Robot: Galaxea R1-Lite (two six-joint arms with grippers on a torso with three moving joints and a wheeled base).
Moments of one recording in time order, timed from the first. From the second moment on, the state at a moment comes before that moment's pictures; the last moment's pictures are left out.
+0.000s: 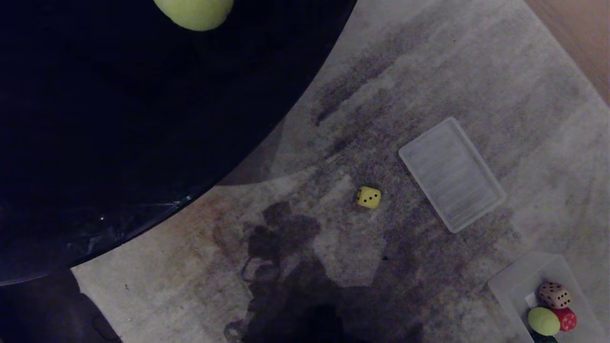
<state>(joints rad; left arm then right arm) 0.00 0.00 0.00 -0.01 0.07 -0.14 0.01 0.00 0.00 -0.02 -0.01 0.05</state>
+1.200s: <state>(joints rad) 0.00 0.00 0.00 -0.01 0.07 -0.14 0.02 0.39 -0.37 0.20 0.03 0.23</state>
